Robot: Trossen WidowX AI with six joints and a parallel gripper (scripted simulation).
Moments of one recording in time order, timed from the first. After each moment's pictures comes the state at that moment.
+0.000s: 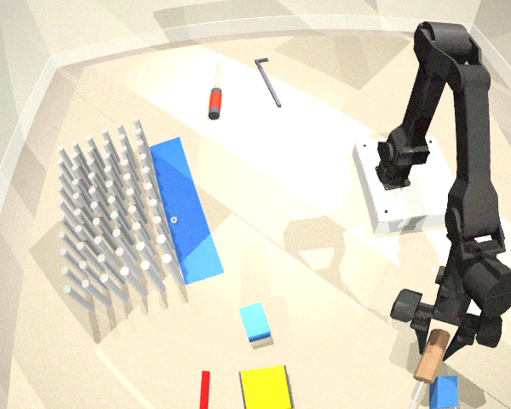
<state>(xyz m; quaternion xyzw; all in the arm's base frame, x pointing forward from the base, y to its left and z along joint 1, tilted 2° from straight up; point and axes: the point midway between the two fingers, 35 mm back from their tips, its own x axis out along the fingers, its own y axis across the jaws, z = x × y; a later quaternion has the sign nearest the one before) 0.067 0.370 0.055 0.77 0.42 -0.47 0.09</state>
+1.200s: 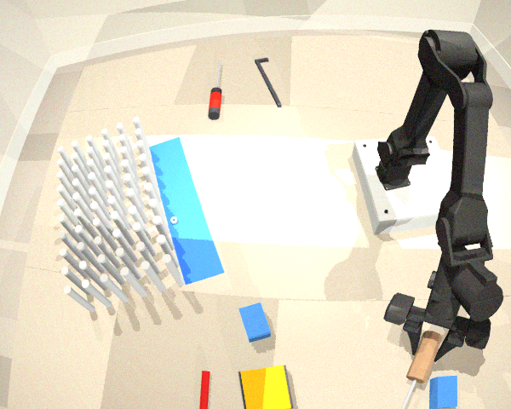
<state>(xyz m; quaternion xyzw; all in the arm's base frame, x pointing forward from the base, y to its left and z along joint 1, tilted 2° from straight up) 0.067 0.364 0.020 0.77 0.42 -0.47 0.09</state>
